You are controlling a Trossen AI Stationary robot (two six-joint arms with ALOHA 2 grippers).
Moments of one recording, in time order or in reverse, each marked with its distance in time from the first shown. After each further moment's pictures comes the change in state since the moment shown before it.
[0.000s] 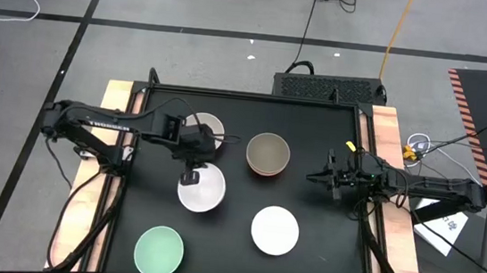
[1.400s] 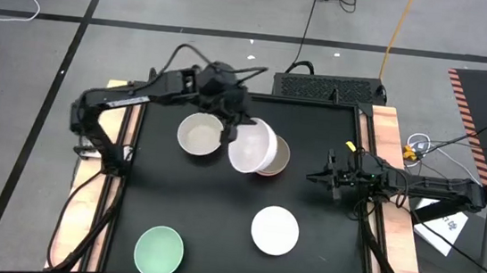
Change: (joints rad) left arm 0.242 0.256 0.571 0.161 0.153 0.231; right arm 0.000 0.002 0.000 0.007 0.001 0.000
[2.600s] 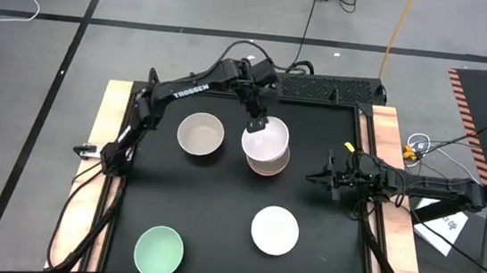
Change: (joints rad) left arm 0.125 0.592 0.608 -0.463 0.089 0.052; right arm 0.000 0.012 0.000 -0.039 0.004 -0.028
